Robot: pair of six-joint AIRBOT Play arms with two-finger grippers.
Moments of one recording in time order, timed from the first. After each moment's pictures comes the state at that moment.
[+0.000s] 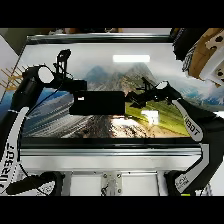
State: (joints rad) left arm -0.23 -1.37 1.38 1.29 -1.07 -1.58; right arm 0.13 -1.87 1.37 -0.60 1.04 1.31
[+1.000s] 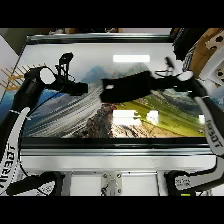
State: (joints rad) left arm -0.24 -1.36 1.37 1.28 -1.11 -1.58; right arm -0.12 -1.59 1.38 -0.85 0.87 1.32
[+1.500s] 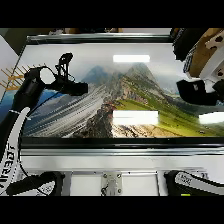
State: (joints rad) left arm -0.24 -1.36 1.37 1.28 -1.11 -1.61; right arm -0.63 -1.33 1.26 -1.32 0.96 1.70
